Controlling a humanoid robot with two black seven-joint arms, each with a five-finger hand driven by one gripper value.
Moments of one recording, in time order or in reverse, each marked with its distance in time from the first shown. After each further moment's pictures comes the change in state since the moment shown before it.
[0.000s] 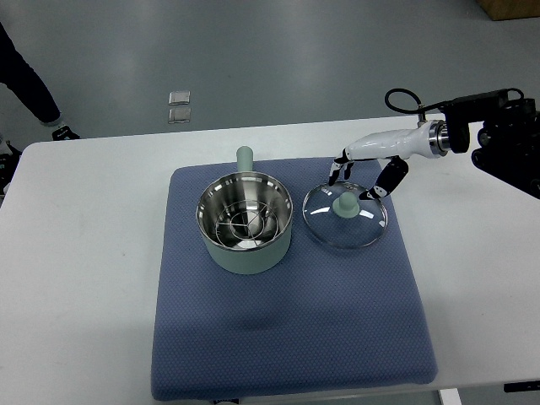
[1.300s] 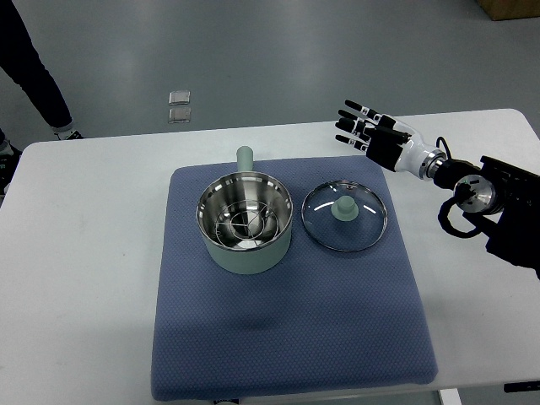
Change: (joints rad) left arm 0.014 0.000 -0.001 -0.003 0.000 0.001 0.000; right arm -0.256 0.223 0.188 -0.305 1.803 0.206 -0.449
